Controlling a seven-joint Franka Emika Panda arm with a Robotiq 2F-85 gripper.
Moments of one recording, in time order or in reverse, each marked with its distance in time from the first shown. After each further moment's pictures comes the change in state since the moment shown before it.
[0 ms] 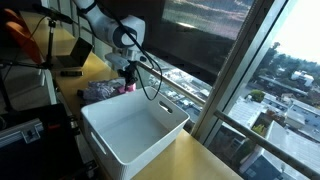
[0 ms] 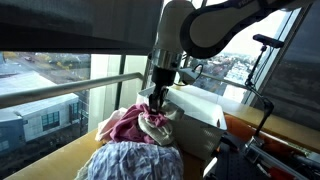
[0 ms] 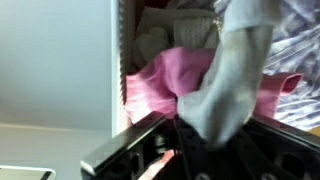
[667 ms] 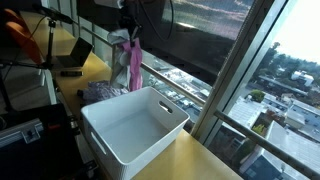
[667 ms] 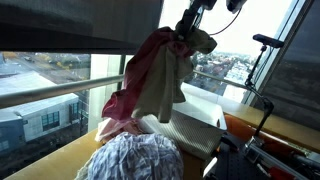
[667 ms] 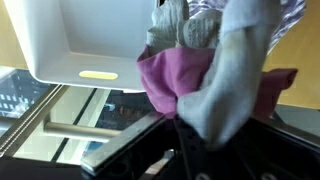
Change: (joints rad) arm -0.014 -0.480 -0.009 -0.069 -0.001 -0.146 -0.029
